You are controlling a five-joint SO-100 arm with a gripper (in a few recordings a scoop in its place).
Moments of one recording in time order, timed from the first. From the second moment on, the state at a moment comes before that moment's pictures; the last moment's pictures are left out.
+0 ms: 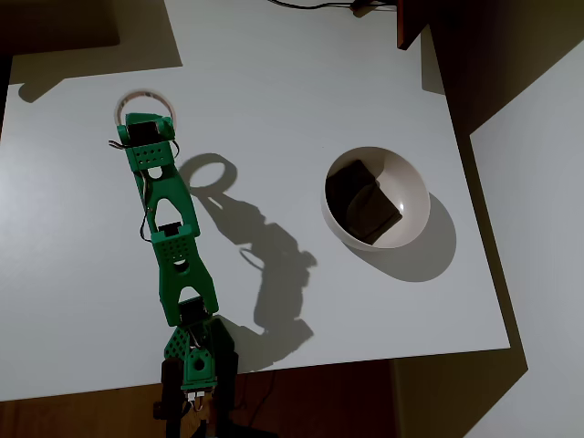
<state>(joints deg) -12.7 55.1 21.5 89.6 15.6</state>
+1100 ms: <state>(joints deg) 32.9 92.3 21.4 100.6 13.1</state>
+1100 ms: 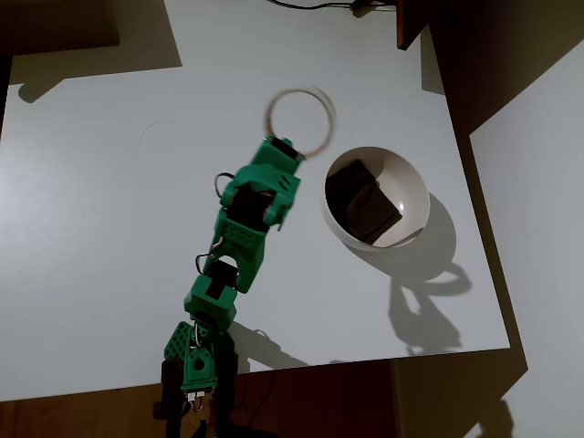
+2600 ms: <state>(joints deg) 57.9 47.9 21.4 75.1 8.4</state>
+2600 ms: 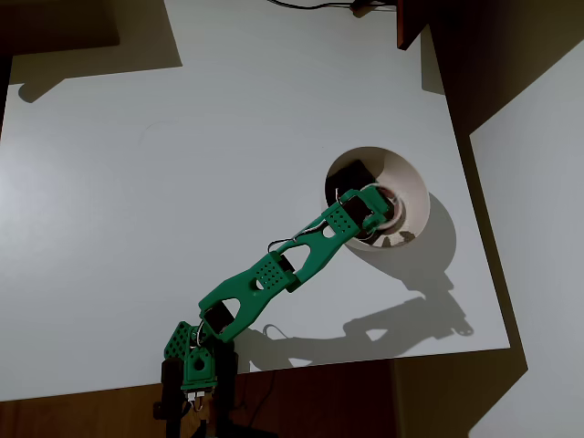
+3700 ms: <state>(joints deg) 26.3 87.0 21.4 101.2 10.0</state>
